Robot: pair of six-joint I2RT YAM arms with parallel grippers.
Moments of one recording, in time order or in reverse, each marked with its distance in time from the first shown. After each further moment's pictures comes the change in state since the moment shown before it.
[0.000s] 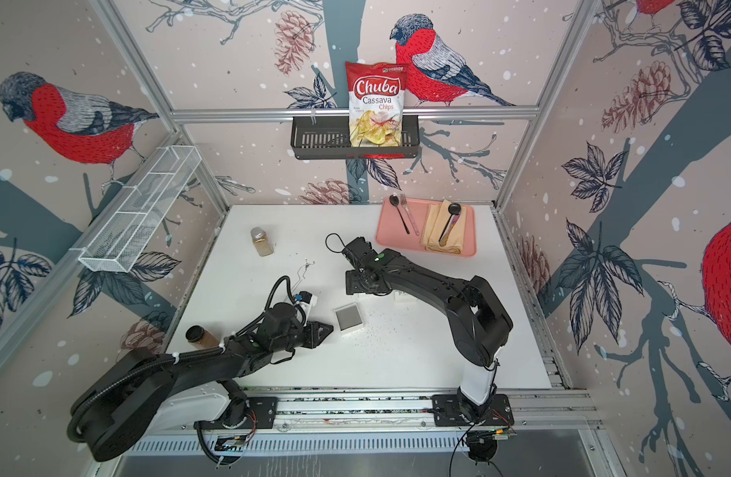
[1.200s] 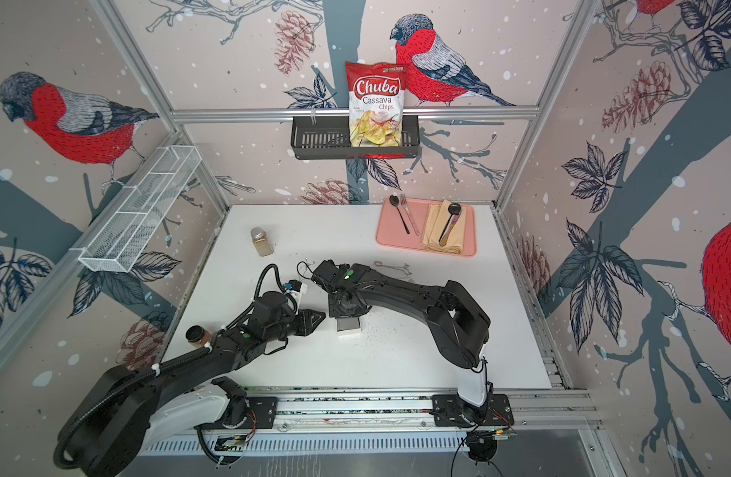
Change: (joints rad) left arm 0.138 -0.101 0.091 -0.191 0.023 0.076; right arm 0.215 0.089 0.095 -0.144 -0.014 0.204
